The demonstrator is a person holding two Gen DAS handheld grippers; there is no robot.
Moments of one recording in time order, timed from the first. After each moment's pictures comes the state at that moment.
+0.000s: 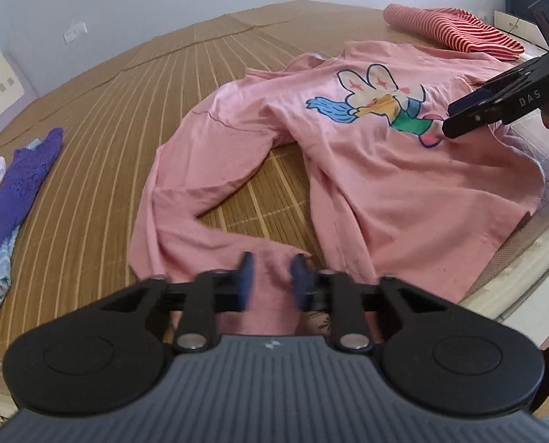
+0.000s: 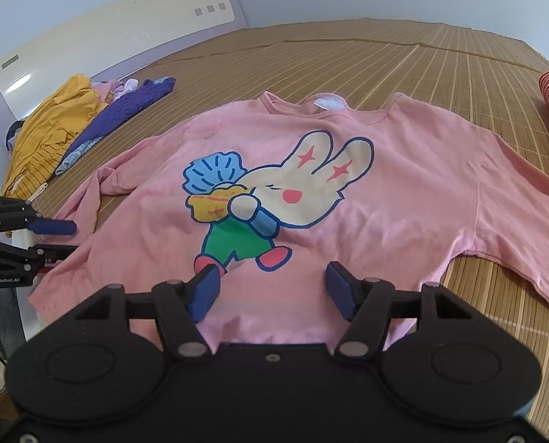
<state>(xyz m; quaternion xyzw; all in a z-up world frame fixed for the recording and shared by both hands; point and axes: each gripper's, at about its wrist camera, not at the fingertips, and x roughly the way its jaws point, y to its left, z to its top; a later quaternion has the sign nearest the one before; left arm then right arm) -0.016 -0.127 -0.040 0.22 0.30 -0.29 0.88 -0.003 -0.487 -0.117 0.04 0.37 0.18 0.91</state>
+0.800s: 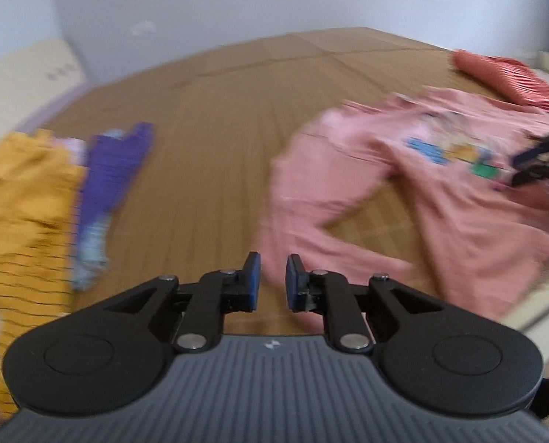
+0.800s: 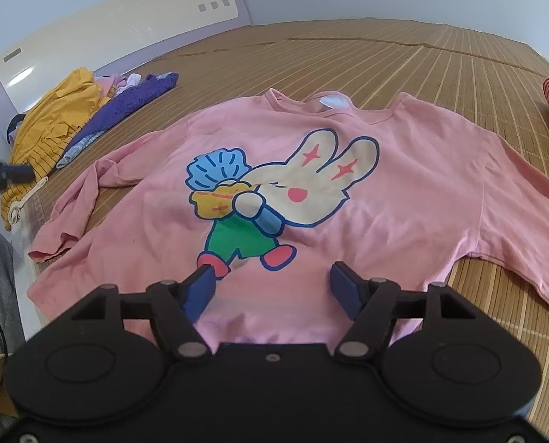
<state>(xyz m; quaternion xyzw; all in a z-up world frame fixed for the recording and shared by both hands) 0.003 -0.054 0.004 0.17 0.30 -0.24 0.91 -0.003 -0.483 -0.118 0.03 0.37 0.18 0.91</state>
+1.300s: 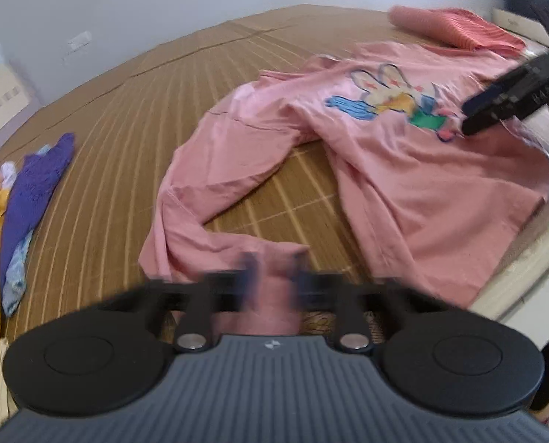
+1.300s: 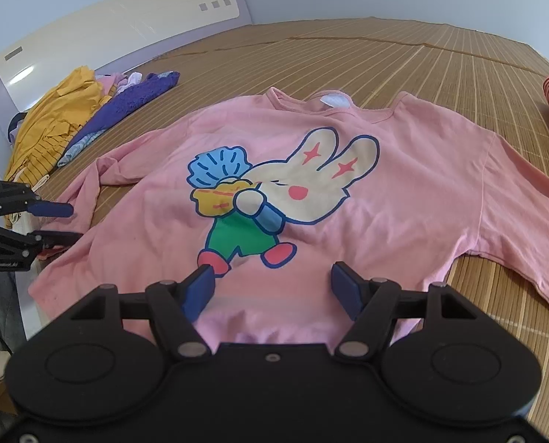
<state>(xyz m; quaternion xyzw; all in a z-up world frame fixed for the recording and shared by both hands) -0.008 -0.109 -0.036 0.22 0.30 -0.29 0.88 -0.007 -0.481 -0.117 0.03 0.37 0.18 0.91</state>
